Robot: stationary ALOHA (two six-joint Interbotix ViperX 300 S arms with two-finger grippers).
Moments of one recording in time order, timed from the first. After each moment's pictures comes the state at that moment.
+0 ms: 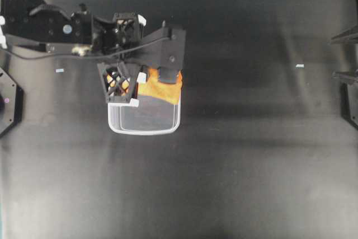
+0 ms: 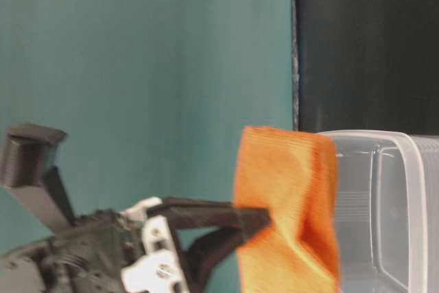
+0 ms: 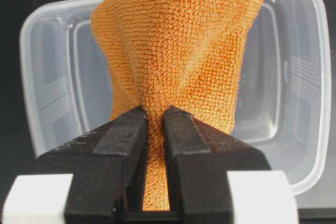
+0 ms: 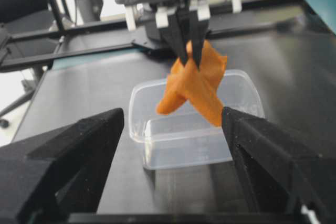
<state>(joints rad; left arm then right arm) 0.06 -0.04 0.36 0.04 0.84 0.15 -0.04 -1.31 1.21 0.03 0.22 0.09</state>
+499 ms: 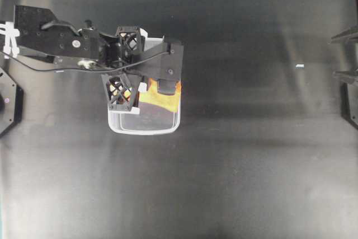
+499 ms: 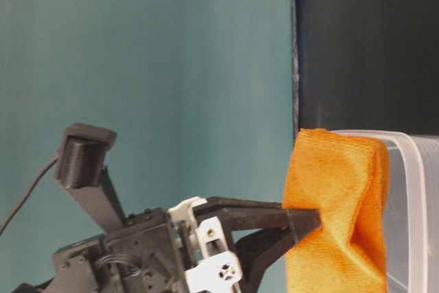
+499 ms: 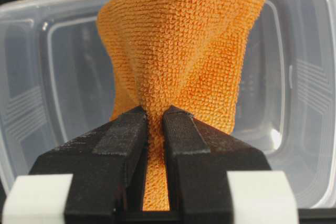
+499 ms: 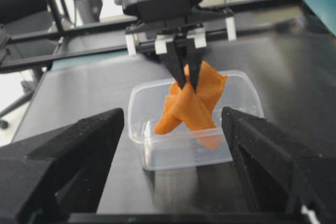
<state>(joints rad) 0.05 0.01 0.42 0.04 0.74 0.15 -0.04 -1.31 1.21 0.03 0.22 0.09</state>
